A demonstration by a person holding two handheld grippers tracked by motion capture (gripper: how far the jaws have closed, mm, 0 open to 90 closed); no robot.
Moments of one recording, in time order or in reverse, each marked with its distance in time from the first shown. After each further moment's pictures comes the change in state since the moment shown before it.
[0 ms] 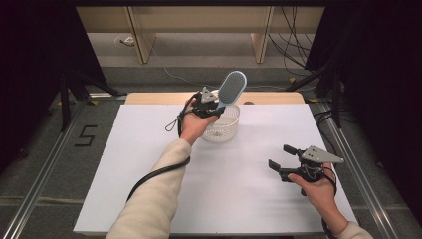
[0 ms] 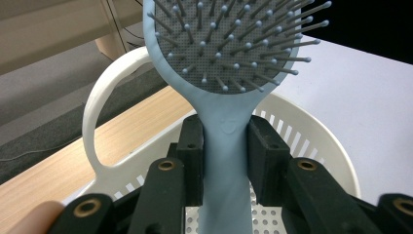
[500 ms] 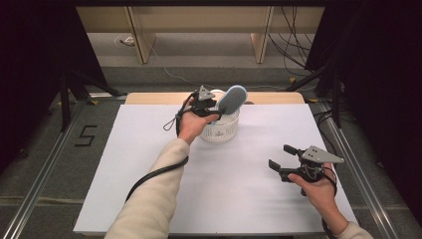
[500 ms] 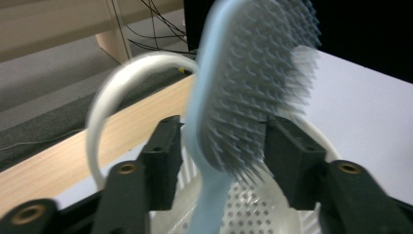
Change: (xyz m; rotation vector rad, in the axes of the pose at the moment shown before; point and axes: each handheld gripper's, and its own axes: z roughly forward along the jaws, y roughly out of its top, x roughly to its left) left arm 0.004 0.004 -0.006 -0.016 0.001 -0.066; right arm 0.000 0.000 0.000 -0.002 -0.003 -0.003
